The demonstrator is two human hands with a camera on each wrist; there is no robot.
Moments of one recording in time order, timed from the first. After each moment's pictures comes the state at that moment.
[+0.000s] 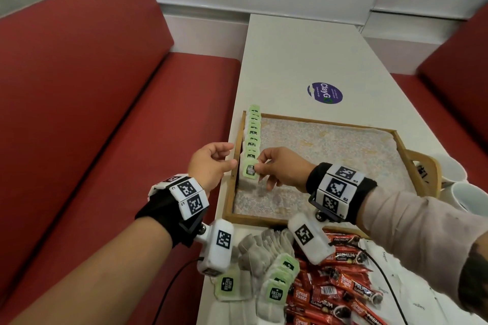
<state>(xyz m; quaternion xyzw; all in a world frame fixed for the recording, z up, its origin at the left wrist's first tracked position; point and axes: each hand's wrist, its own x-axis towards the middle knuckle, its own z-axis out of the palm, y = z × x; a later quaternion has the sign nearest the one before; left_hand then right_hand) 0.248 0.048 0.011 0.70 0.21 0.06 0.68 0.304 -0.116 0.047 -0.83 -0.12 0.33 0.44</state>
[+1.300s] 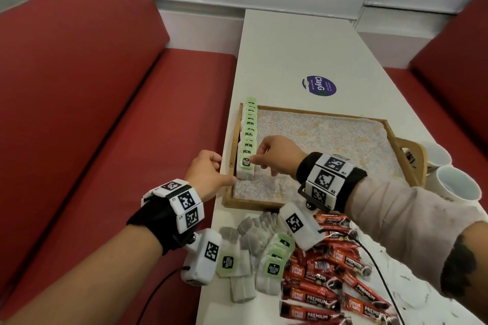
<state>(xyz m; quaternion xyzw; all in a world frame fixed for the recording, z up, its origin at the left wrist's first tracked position) 0.208 0.047 0.016 0.84 0.22 -0.03 0.49 0.282 -0.111 0.068 -0.91 -0.14 0.24 0.30</state>
